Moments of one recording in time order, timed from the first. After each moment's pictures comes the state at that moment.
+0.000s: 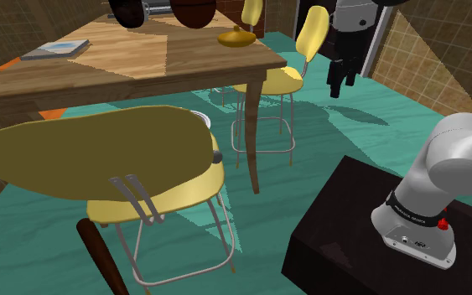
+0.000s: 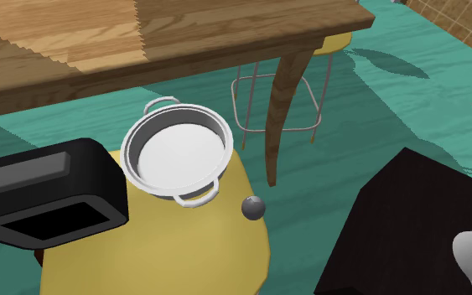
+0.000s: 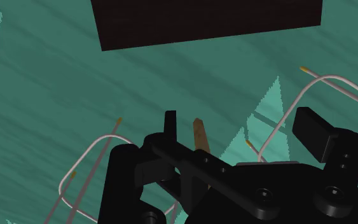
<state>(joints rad) 0.02 -0.75 -0.03 -2.41 -0.06 1.55 0.10</state>
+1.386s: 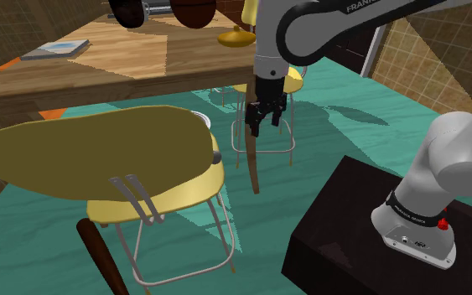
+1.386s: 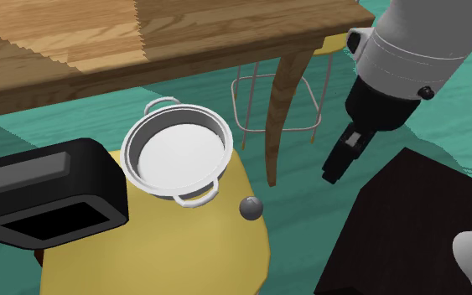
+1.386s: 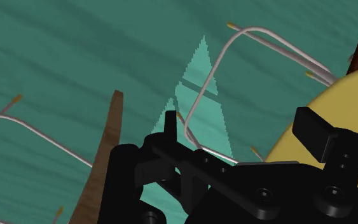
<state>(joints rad) 0.15 -0.29 0.17 -2.30 0.17 2.01 0.35</state>
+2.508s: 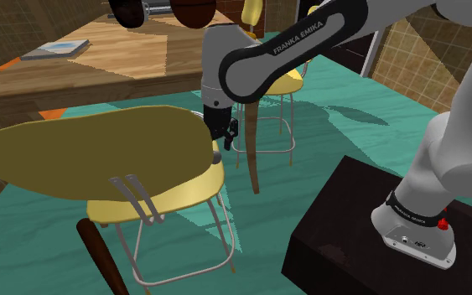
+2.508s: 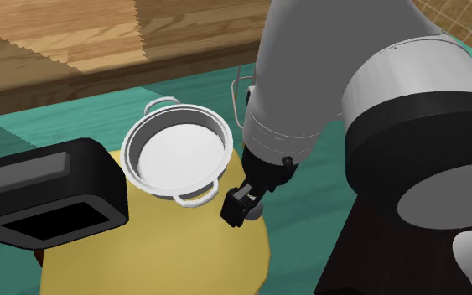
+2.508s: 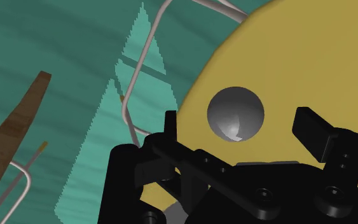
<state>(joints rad) 0.22 0.11 0.27 -2.03 0.16 2.23 0.51</state>
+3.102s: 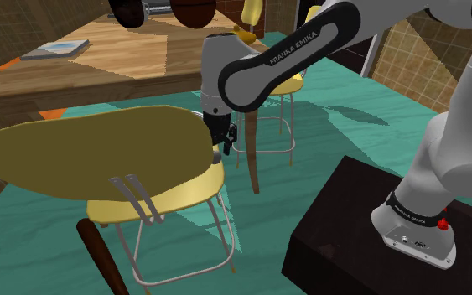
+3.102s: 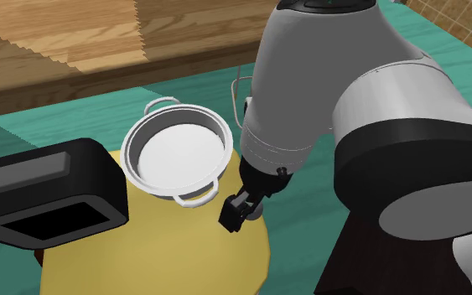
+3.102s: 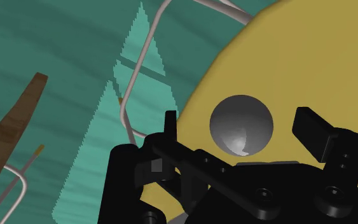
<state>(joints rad) 0.23 0.14 0.27 -2.04 0.15 2.28 0.51</state>
